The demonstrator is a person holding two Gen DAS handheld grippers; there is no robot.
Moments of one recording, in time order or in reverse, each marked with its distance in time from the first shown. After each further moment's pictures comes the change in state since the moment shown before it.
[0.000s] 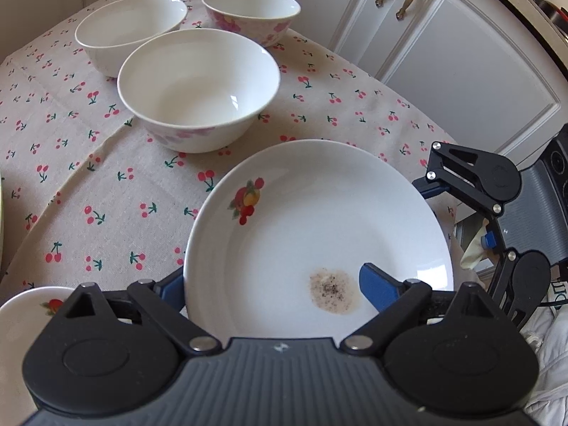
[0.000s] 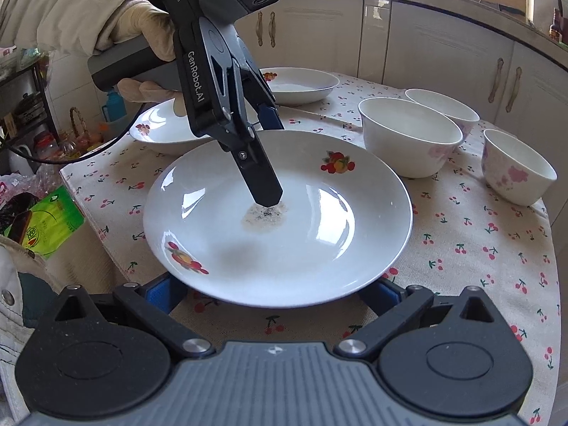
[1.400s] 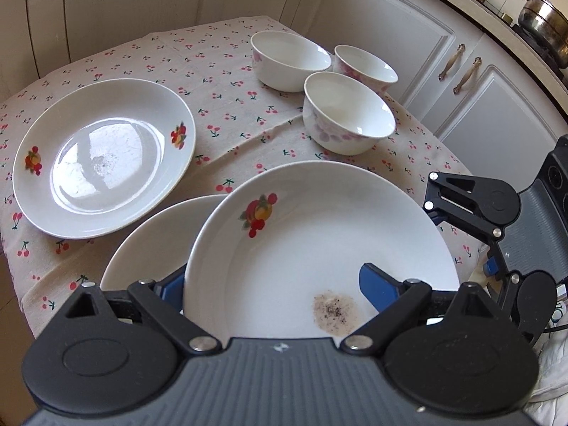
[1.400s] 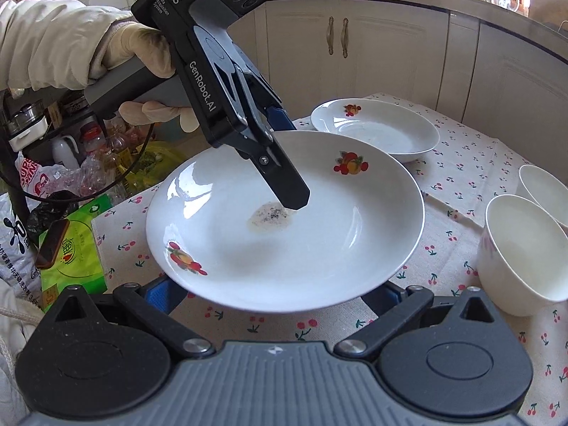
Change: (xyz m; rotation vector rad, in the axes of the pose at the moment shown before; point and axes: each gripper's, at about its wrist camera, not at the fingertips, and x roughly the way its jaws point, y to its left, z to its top) left arm -0.089 0.082 -0.081 -0.213 -0.181 0.098; right arm 0.063 0.034 0.097 -0.100 0.023 0.189
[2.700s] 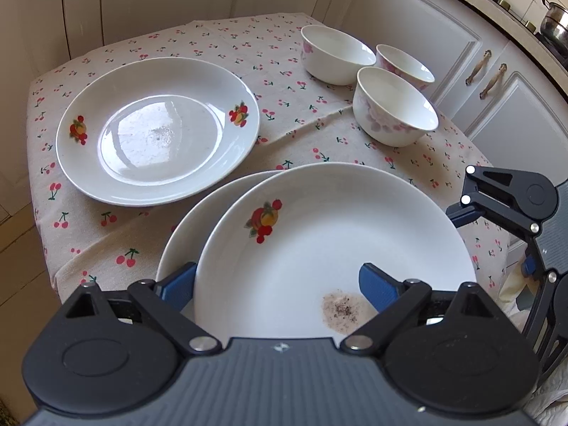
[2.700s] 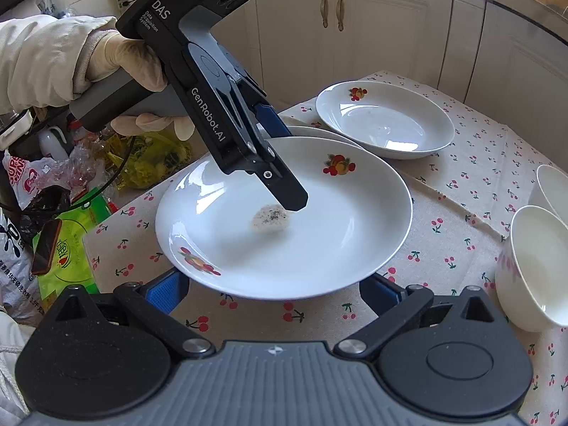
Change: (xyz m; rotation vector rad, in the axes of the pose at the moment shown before) left arm -0.006 0.033 -0.018 -0.036 -0.012 0.064; right arm 0.026 0.018 0.035 0.043 0.113 -0.030
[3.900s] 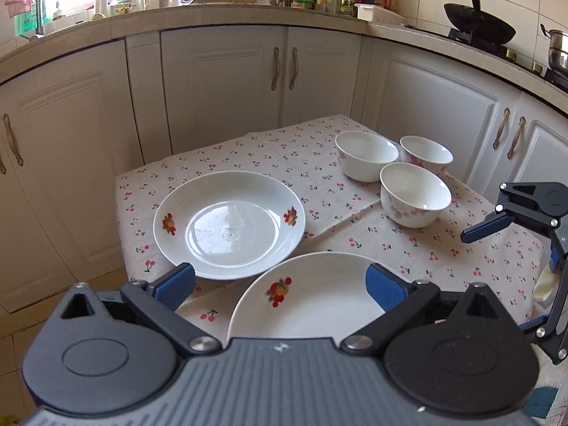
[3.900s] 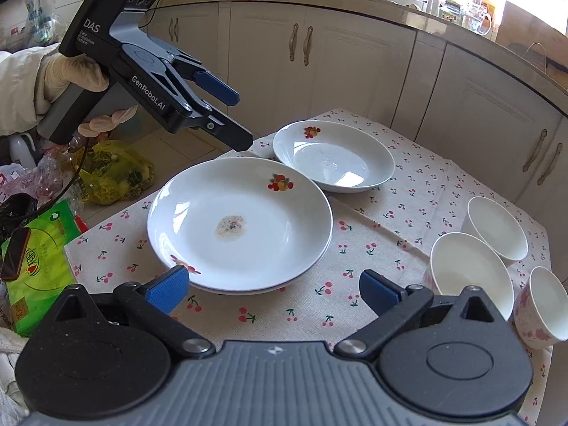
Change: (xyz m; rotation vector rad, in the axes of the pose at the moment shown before) left arm -0.075 -0.018 -0.013 0.032 -0.344 0.230; right arm -0.050 0.000 0.000 -0.039 -0.097 -0.162
